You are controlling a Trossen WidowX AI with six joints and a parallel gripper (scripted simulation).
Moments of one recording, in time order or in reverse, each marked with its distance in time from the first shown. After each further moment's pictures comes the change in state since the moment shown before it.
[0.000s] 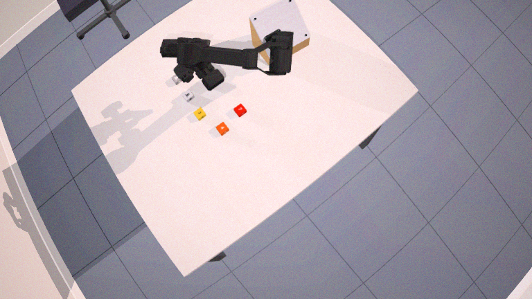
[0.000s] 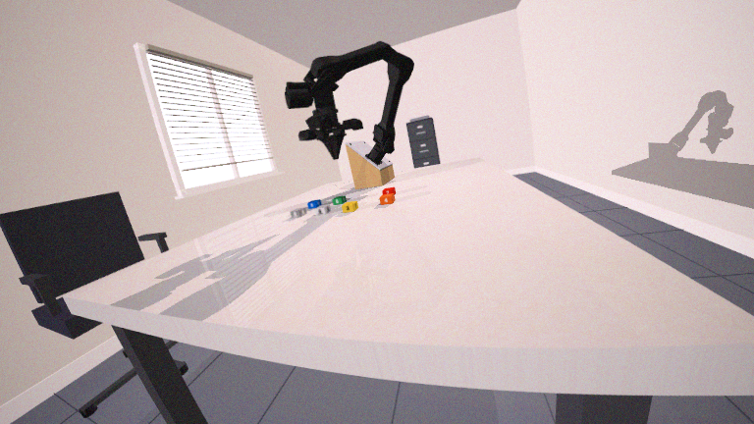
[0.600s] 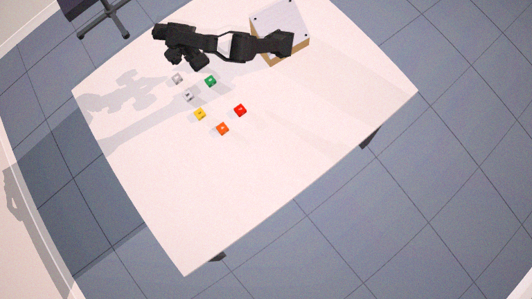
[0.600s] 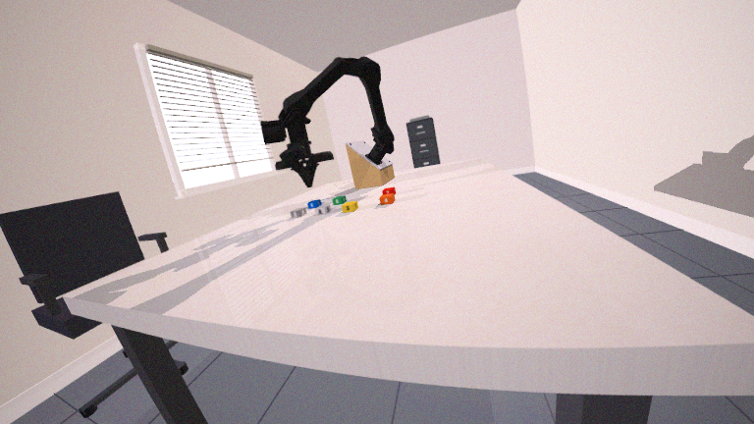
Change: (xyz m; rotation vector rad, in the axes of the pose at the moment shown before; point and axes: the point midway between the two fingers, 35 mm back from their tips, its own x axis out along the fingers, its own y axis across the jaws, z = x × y) arm 0.072 -0.119 -0.012 -0.019 -0.007 0.002
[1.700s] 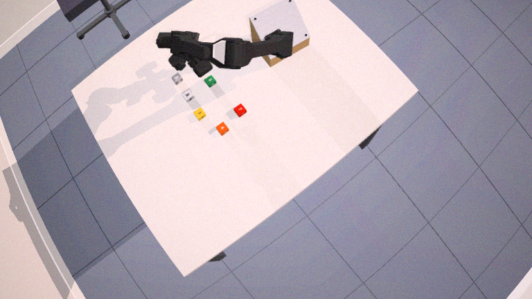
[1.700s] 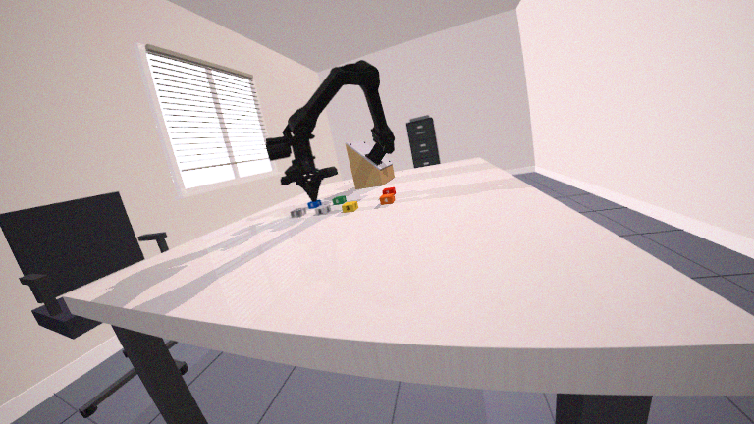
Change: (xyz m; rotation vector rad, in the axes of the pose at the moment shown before) arm 0.050 0.002 -0.006 0.010 0.007 0.014
